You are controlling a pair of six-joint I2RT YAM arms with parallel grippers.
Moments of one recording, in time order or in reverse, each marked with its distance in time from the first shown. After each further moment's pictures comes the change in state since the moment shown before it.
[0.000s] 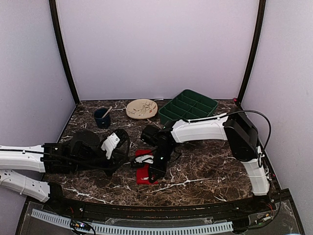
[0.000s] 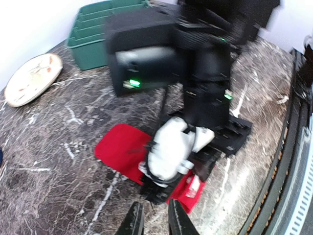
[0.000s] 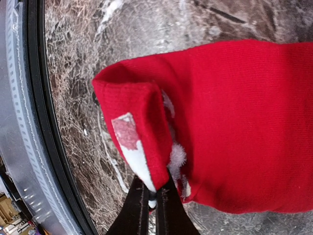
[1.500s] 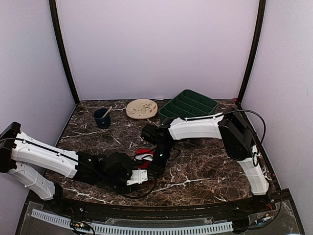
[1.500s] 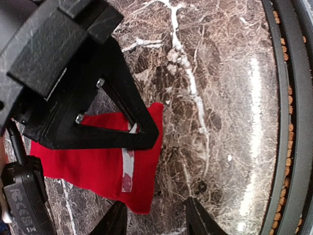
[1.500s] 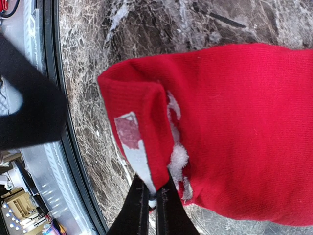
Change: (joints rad) left arm -0.137 0.409 0.053 0.005 0.055 0.442; right arm -0.036 0.073 0.098 -0.093 -0.113 -0.004
